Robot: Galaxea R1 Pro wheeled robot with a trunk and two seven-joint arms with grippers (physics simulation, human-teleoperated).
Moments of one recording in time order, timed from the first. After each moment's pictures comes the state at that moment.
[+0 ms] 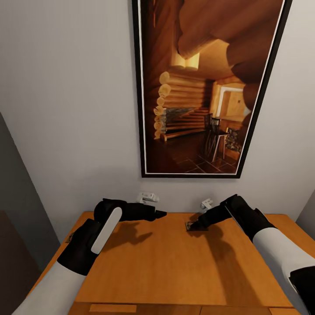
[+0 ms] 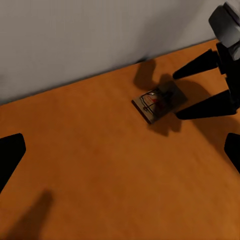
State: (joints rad) left arm -0.68 -0.01 -0.38 -1.38 0.48 1.04 -0.16; right arm -0.94 -0.21 0.32 -0.65 0.20 0.73 0.98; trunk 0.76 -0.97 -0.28
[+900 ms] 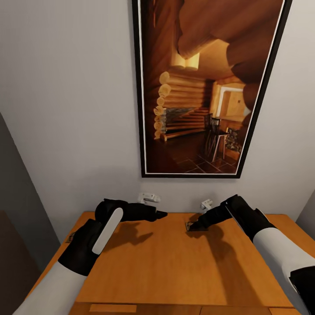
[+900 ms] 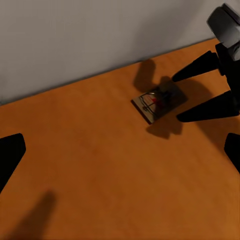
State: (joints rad) left arm -0.68 -0.01 -0.39 -1.38 0.48 1.04 -0.16; right arm -0.94 -0.21 0.32 -0.64 0.19 0.73 1.00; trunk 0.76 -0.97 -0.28
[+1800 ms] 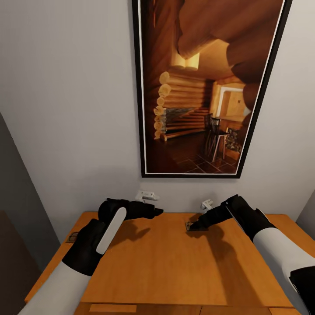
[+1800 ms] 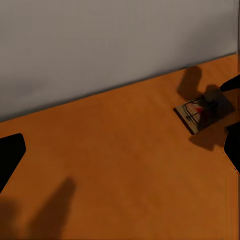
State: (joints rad) left arm -0.68 -0.05 -0.38 -1.38 0.45 1.03 0.02; right arm -0.94 -0.21 0.31 -0.64 0.19 0.74 1.00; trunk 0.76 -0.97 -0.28
